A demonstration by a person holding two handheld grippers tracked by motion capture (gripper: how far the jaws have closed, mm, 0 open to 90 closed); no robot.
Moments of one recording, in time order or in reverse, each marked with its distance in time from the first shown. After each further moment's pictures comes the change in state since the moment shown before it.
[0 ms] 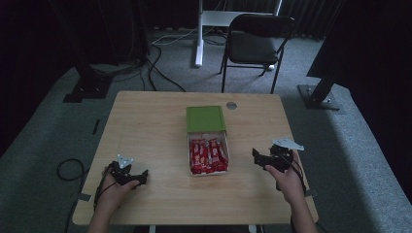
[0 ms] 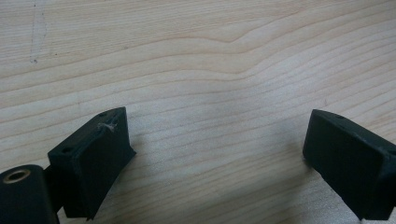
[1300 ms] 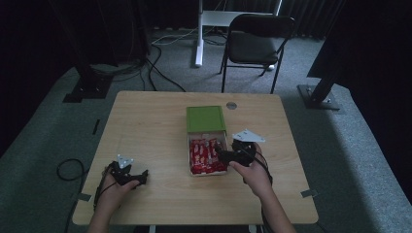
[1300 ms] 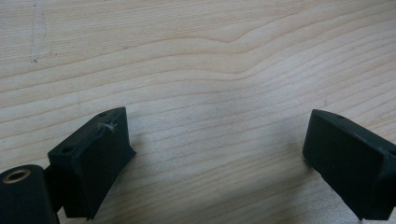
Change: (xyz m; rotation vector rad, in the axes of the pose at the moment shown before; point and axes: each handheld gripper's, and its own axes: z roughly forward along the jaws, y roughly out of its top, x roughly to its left) left arm 0.000 0.000 0.000 -0.001 0.000 -0.001; right arm 0.106 0.037 0.014 -0.058 0.216 -0.126
